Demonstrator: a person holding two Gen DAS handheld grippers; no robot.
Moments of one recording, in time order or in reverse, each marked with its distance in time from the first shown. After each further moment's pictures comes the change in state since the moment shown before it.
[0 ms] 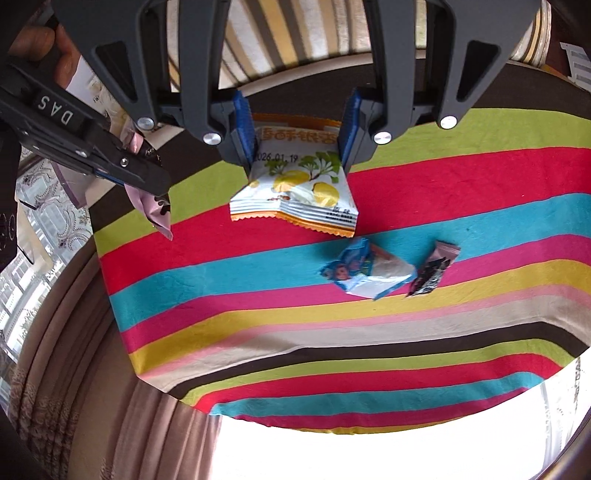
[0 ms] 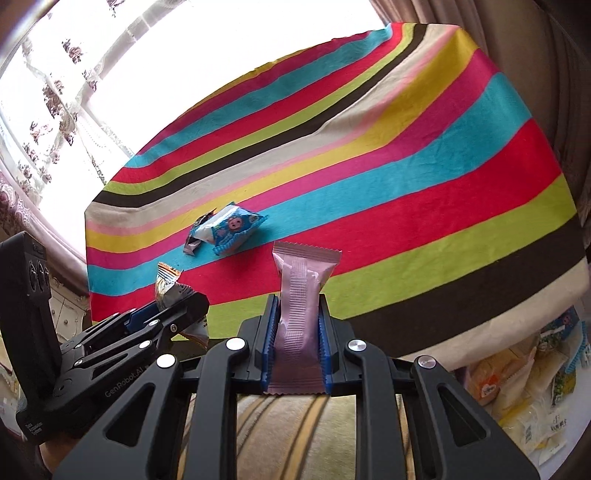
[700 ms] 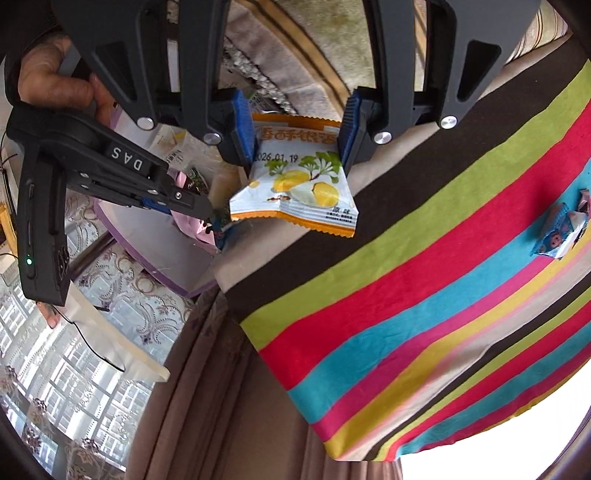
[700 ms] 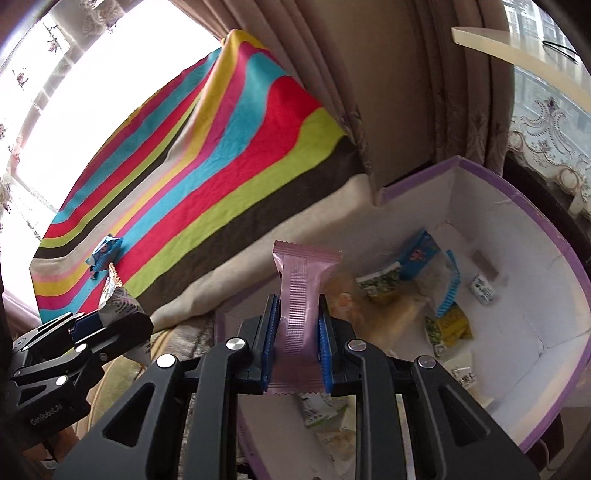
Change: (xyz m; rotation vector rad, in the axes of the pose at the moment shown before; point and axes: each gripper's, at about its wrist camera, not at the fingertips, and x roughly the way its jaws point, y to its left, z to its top) left arm 0.030 -0.191 -0.031 0.332 0.173 -0.247; right arm -0.082 -0.181 -0.058 0.252 -0.030 -0.236
